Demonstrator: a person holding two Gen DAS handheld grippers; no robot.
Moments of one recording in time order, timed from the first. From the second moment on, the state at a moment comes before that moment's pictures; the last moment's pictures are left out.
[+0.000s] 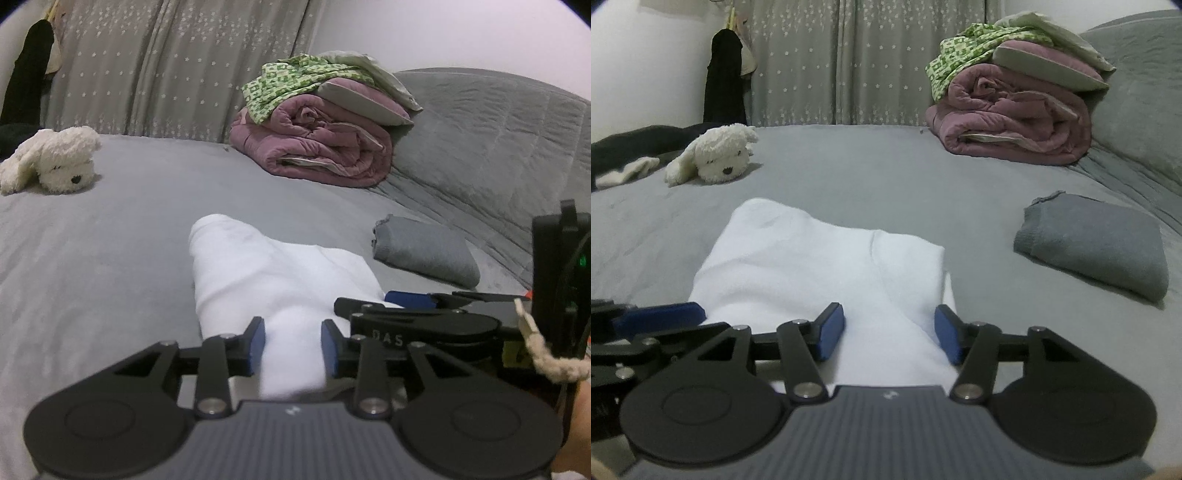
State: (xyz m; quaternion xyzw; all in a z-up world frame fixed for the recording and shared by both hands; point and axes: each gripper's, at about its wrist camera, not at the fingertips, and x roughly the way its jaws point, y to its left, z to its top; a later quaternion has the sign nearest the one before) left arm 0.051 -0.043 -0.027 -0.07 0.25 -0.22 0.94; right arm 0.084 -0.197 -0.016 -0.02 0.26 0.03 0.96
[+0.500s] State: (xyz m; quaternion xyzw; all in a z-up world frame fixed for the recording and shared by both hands) left arm 0.052 -0.044 -0.025 -0.07 0.24 -0.23 0.94; right arm 0.054 -0.204 -0.001 -0.02 0.26 0.06 0.96
